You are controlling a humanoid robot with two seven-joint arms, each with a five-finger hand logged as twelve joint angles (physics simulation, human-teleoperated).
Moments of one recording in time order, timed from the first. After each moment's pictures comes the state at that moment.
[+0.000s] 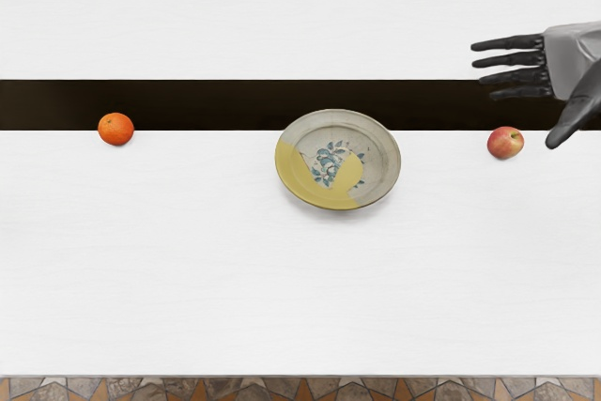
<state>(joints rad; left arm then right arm) -0.02 0.00 0.20 -0.06 0.06 -0.07 0.15 1.19 -1.14 0.43 1.37 0.10 0.61 -0.61</state>
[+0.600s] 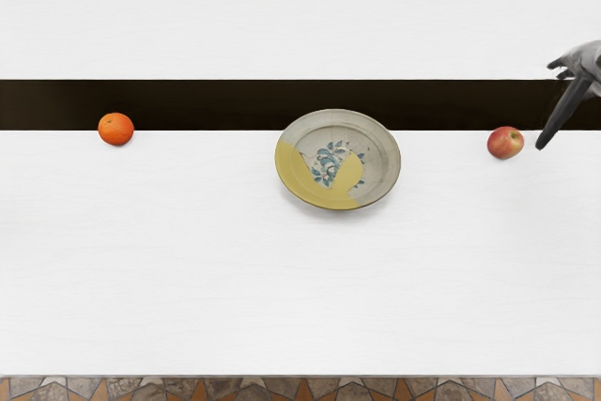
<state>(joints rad) -0.02 0.00 0.20 -0.06 0.06 -0.07 0.15 1.74 -0.72 -0.59 1.21 -0.10 -0.10 -0.61</state>
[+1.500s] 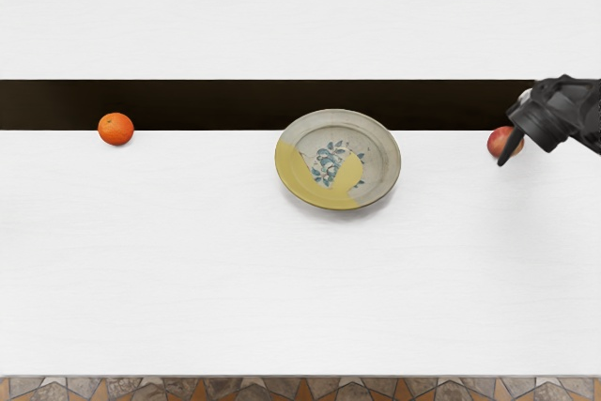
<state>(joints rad) -0.02 0.00 0.20 -0.06 0.06 -0.07 0.15 1.37 -0.35 -0.47 0.75 -0.22 -0.22 -0.61</state>
